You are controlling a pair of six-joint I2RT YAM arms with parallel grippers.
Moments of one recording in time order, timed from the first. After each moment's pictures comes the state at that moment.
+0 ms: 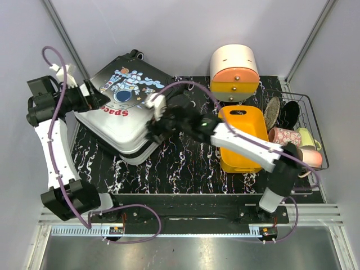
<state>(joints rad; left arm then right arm) 0.44 1.33 1.53 -0.82 0.81 -0.05 1.00 1.79 1.63 -0.28 -0.29 -0.02</state>
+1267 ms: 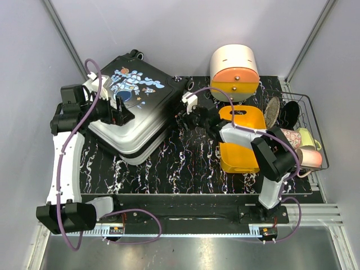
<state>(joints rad) 0.12 1.18 1.36 -0.85 0.69 0.11 0.61 1.82 1.12 0.30 -0.25 -0.03</state>
